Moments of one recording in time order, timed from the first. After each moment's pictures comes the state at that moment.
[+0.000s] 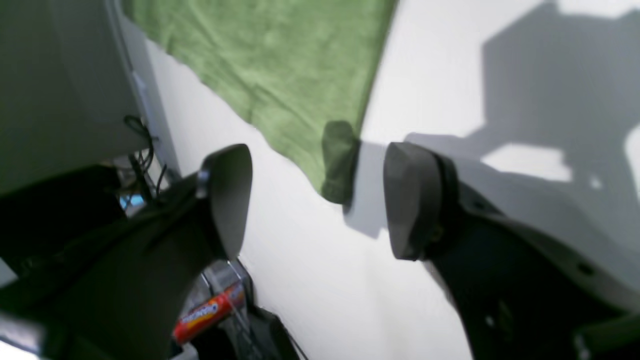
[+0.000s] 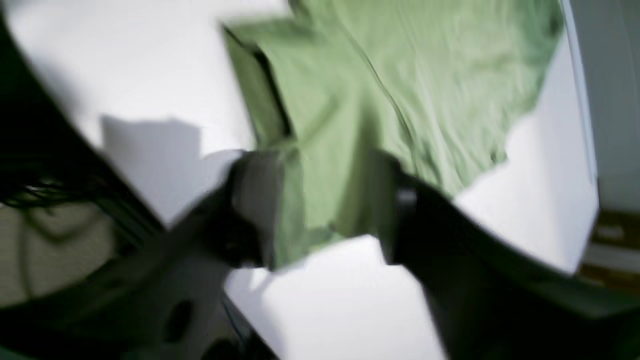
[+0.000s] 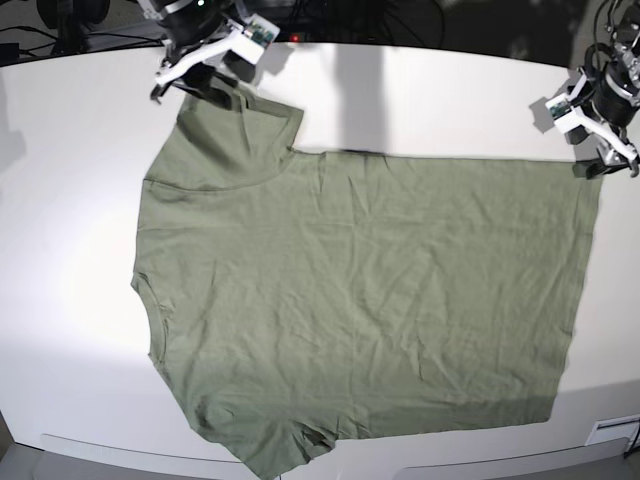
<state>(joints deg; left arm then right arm) 30.8 -44.8 7.9 91.9 35.6 -6.2 7.2 -45.1 31.4 -24.0 121.6 -36.1 4.1 -28.4</state>
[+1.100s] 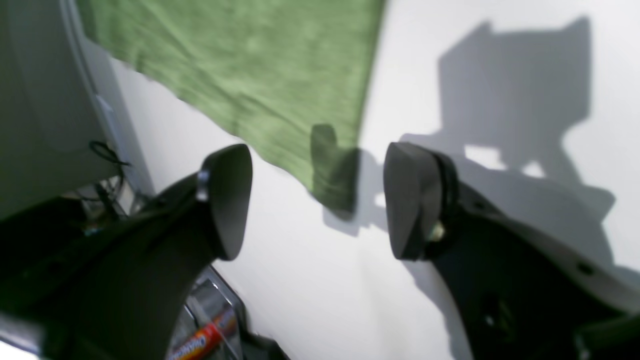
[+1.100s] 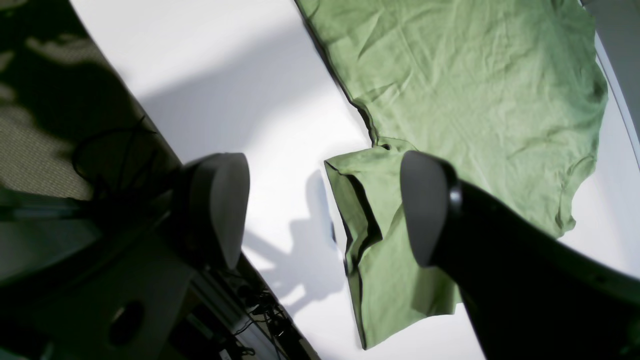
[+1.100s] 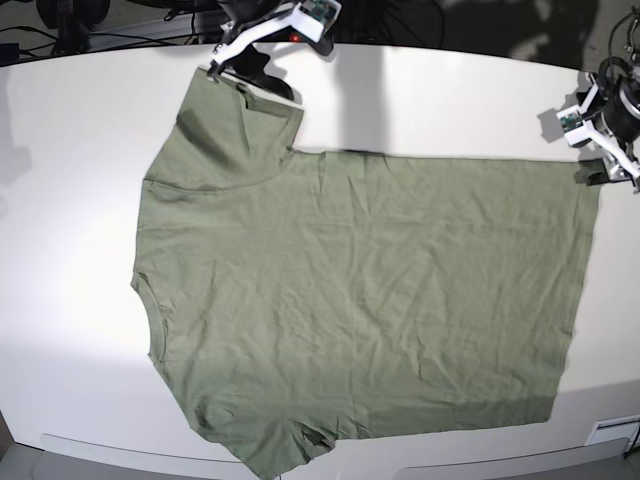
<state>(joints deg) 27.1 -49.4 8.1 91.5 30.4 -15.1 3.2 -44.8 20.9 -32.5 121.9 -36.8 3.7 -25.2</state>
